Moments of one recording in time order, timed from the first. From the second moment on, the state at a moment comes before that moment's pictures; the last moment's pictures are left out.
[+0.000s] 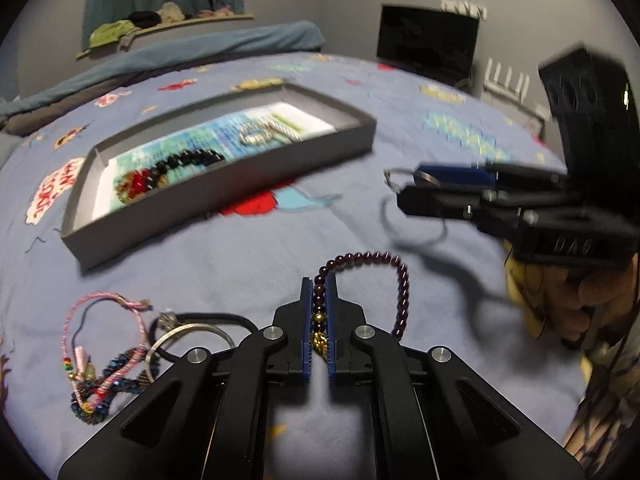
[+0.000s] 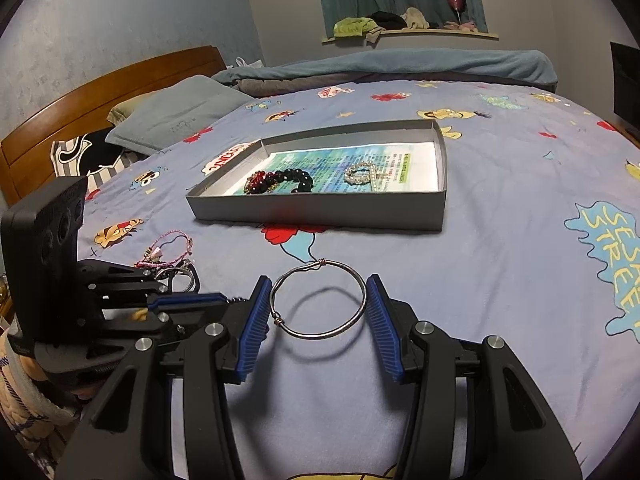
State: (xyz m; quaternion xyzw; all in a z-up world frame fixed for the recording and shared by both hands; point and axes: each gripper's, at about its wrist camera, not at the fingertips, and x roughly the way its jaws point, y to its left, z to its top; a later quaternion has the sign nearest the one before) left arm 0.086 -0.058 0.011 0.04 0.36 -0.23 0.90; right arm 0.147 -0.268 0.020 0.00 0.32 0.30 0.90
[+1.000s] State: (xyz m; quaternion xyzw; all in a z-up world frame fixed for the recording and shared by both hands) left arm 0.162 0.025 0.101 -0.10 0.27 -0.17 0.94; right arm 0.240 -0.218 0.057 -0.01 0.32 0.31 0.90
